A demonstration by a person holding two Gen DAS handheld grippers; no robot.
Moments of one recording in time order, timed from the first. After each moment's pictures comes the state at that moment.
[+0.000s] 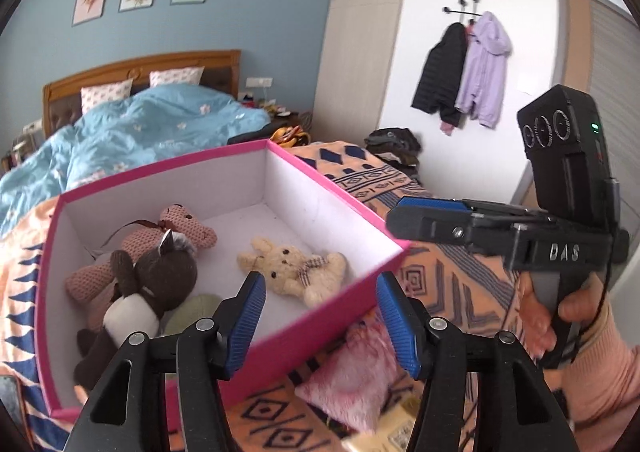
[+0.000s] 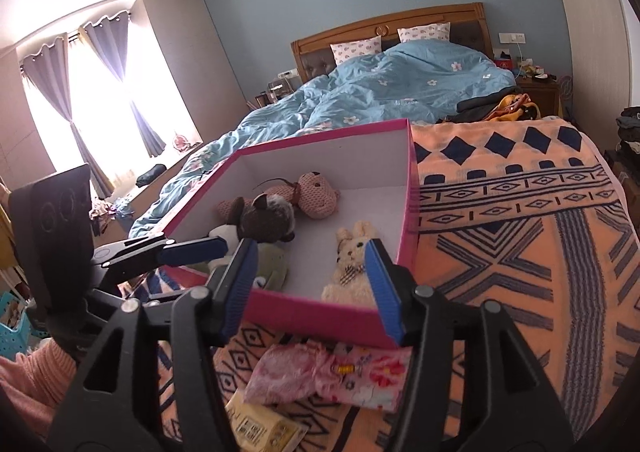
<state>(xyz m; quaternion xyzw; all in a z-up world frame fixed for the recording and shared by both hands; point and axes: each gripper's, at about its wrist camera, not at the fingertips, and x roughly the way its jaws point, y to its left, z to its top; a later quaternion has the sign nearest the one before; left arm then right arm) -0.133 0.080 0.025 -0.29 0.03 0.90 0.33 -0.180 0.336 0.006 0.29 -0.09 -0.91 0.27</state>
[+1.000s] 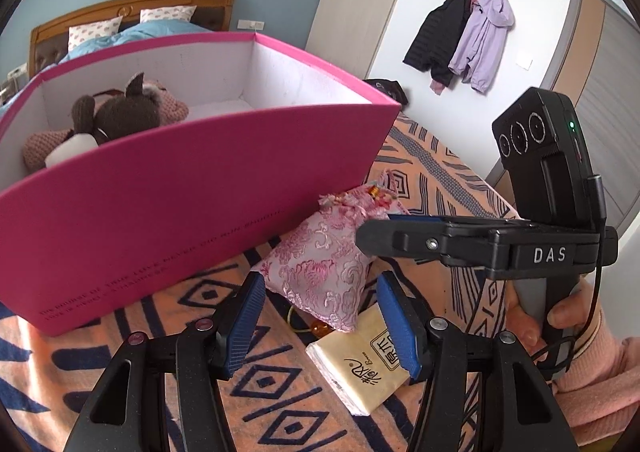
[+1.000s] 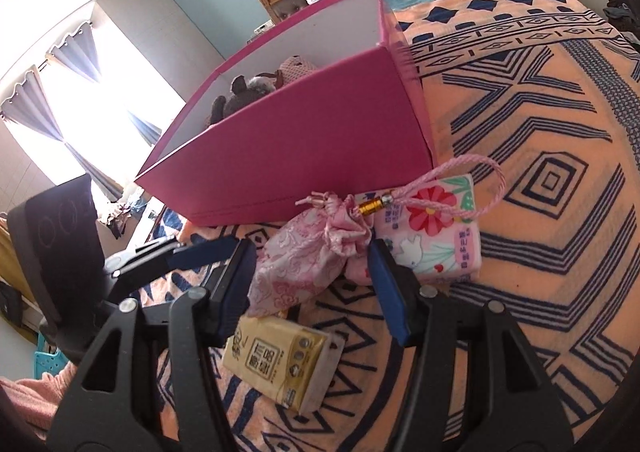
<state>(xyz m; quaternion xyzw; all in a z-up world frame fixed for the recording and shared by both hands) -0.114 0.077 -0.051 -0.40 0.00 0.85 0.36 -0.154 0.324 -0.087 0.41 -0.18 -0.86 0.25</state>
